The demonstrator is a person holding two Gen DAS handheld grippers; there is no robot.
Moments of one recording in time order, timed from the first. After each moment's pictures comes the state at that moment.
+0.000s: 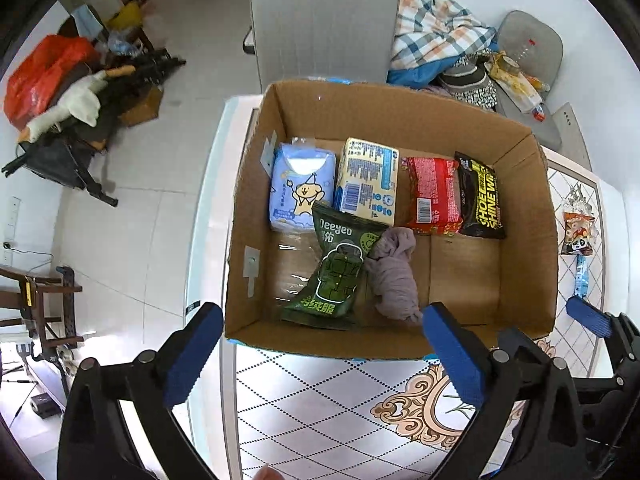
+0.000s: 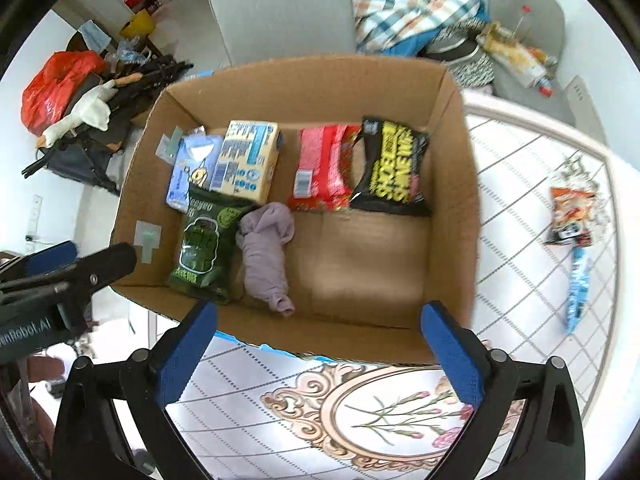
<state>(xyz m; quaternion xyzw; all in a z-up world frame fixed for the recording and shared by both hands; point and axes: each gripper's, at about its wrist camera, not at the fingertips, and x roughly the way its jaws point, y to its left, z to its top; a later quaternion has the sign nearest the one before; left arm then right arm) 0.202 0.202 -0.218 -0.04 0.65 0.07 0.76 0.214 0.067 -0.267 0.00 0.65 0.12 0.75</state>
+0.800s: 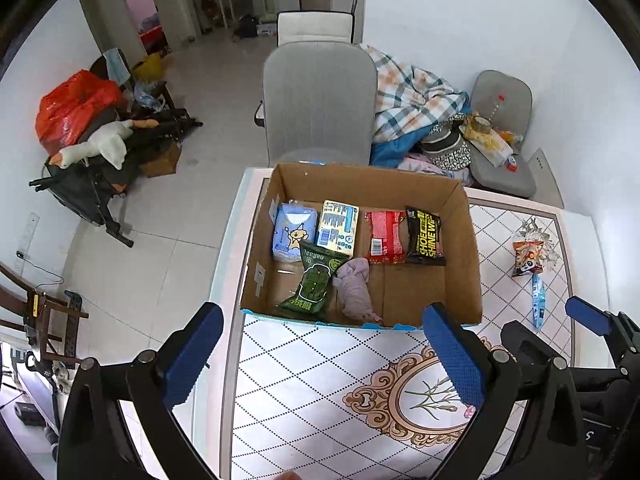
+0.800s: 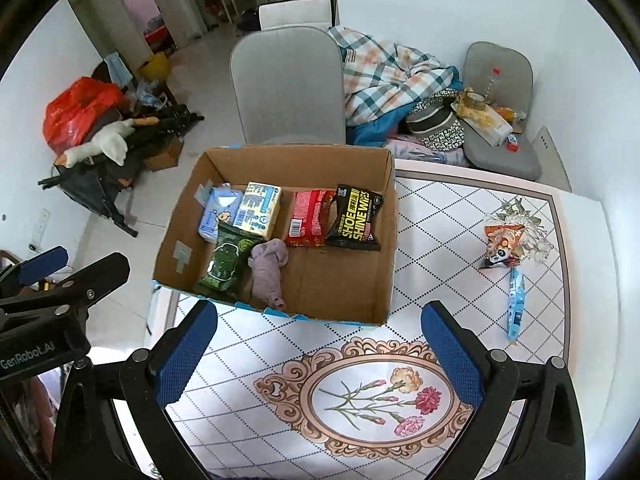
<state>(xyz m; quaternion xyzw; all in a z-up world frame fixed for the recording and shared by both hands) 0.127 0.155 -0.097 -0.03 0.54 0.08 0.83 0.144 0.009 -0.134 0.01 0.56 0.13 0.82</state>
